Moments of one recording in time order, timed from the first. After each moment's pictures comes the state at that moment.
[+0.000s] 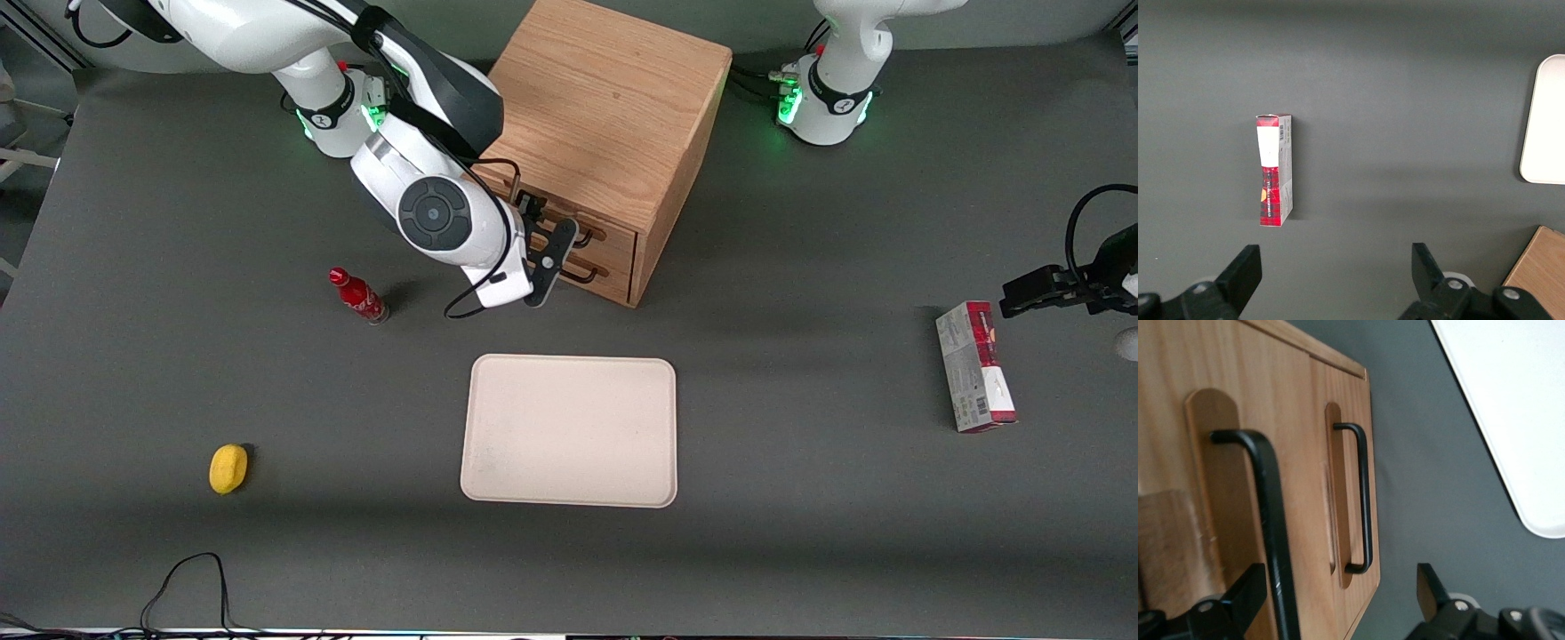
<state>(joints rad) 0.13 0.53 0.66 -1.52 0.03 1.75 -0.30</state>
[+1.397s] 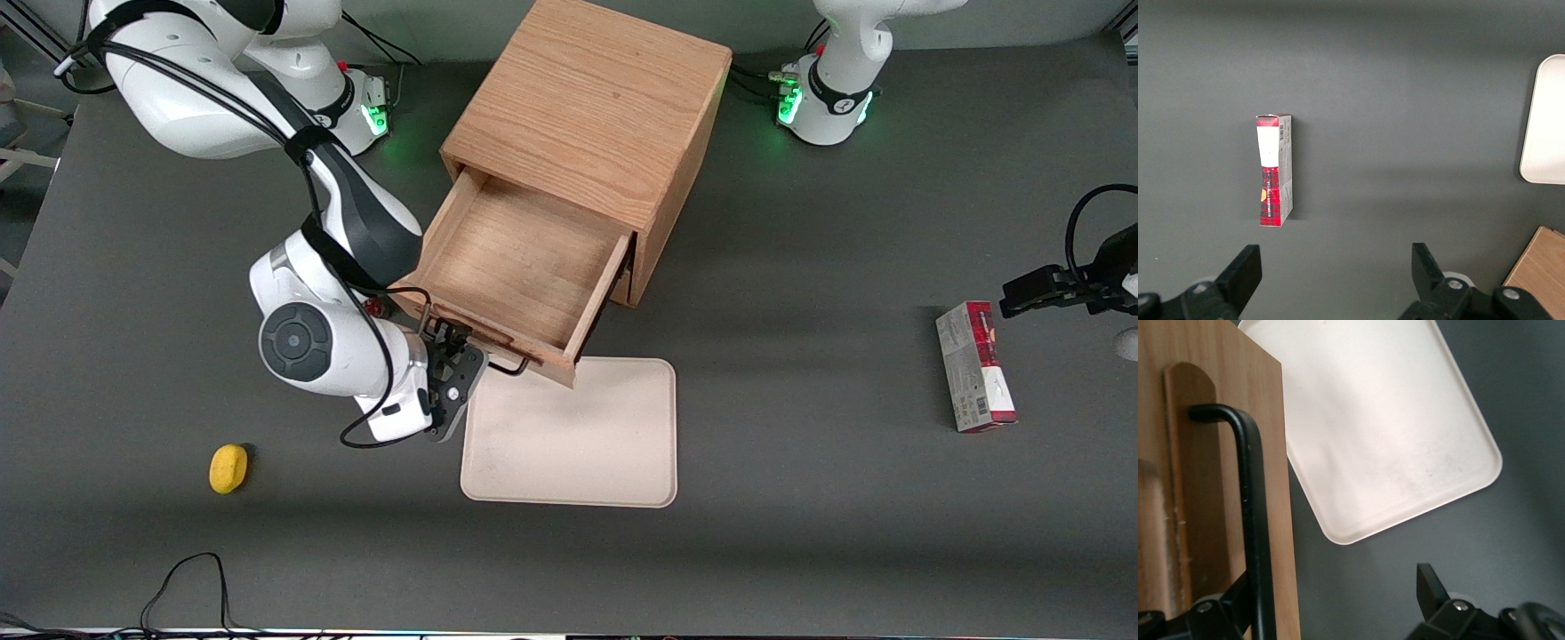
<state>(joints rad) 0.08 0.72 0.51 -1.18 -0.13 1.78 -0.53</state>
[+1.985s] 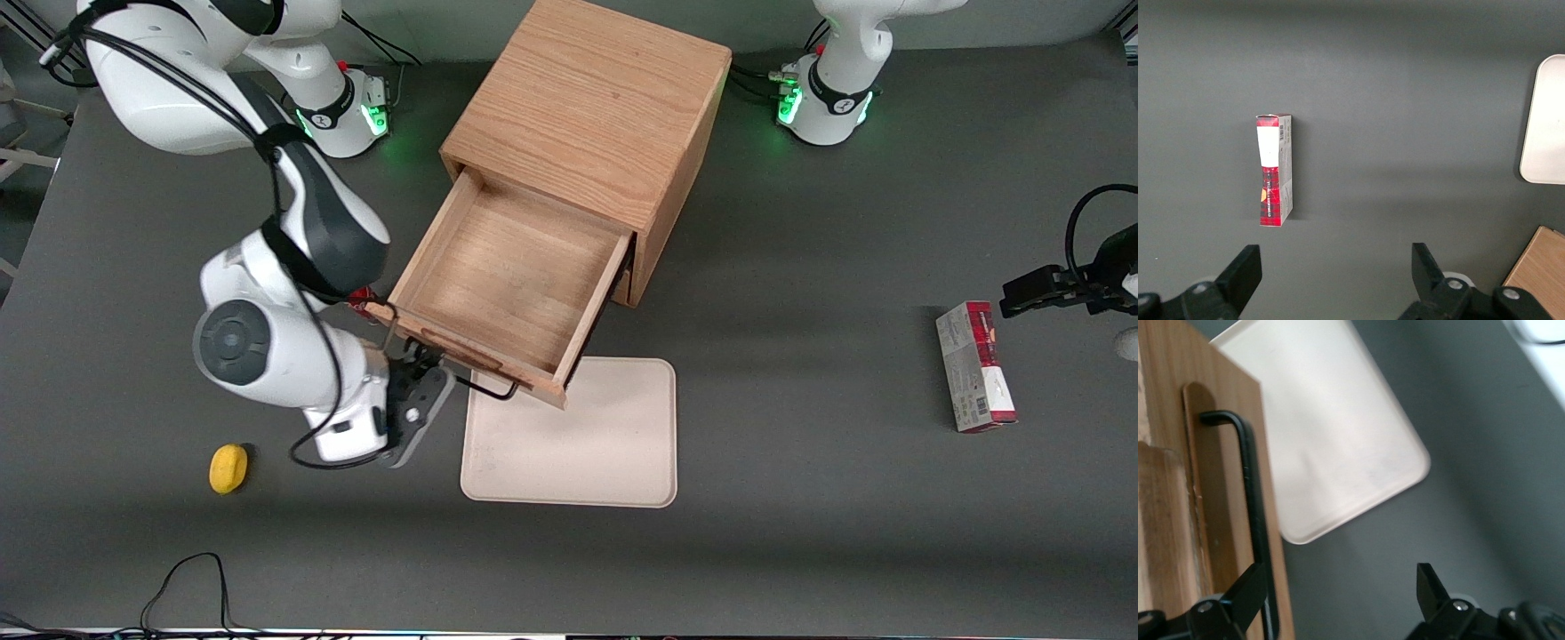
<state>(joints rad) 0.08 0.70 0.44 -1.07 -0.14 1.77 -0.53</state>
